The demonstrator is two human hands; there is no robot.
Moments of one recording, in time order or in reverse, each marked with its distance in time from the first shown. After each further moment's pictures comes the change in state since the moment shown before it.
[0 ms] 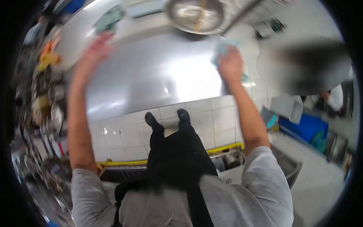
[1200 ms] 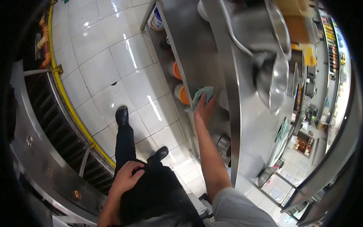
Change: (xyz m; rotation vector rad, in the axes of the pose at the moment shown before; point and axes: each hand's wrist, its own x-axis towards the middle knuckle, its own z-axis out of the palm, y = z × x) left_hand -0.584 -0.374 -0.022 -0.642 0.741 -0.732; right_hand -0.257 -0.684 0.366 0.198 -0.584 -0.520
